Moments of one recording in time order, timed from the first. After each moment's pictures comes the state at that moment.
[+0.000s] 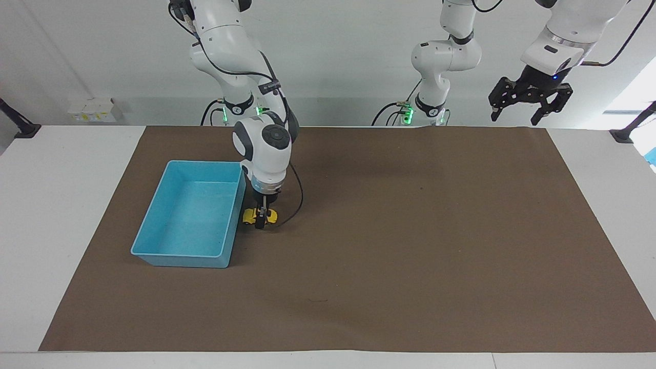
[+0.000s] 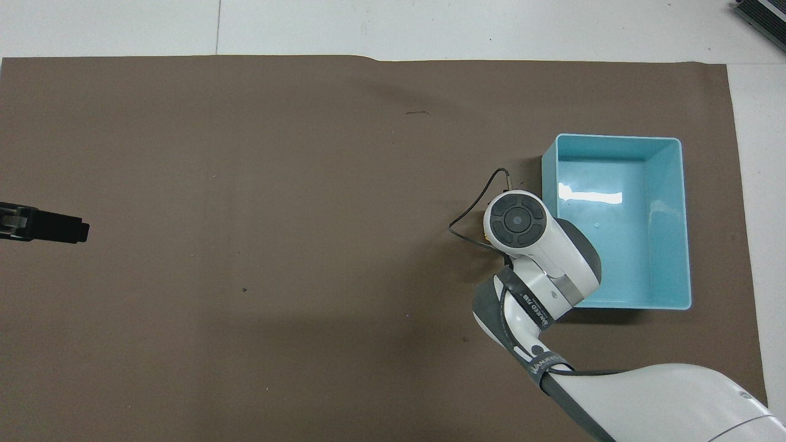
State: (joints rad) left arm 0.00 -0.12 -0.08 -1.62 -0.03 1.52 0.11; right arm 0.27 0.31 0.07 -2.05 -0.42 2.32 2.24
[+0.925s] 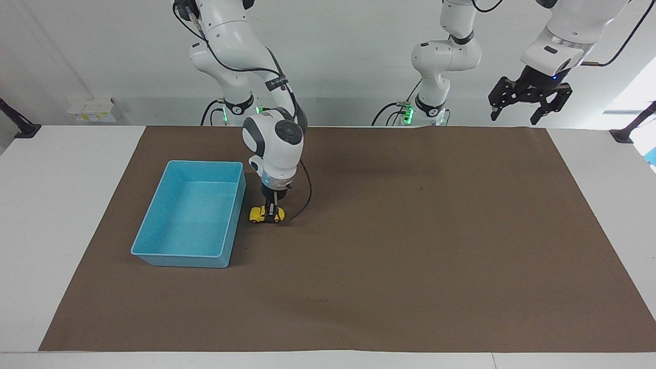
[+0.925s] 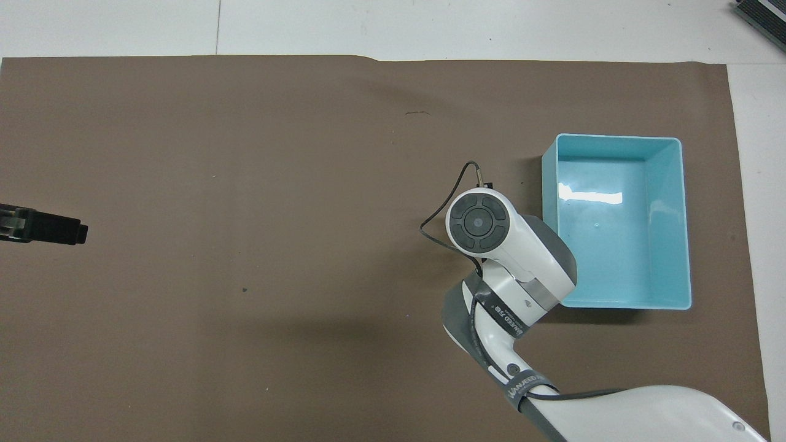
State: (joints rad) left arm 0.00 -0.12 -0.07 -1.62 -0.03 1.51 0.11; right arm 0.36 0.27 0.09 -1.94 -0.41 2.20 2.23
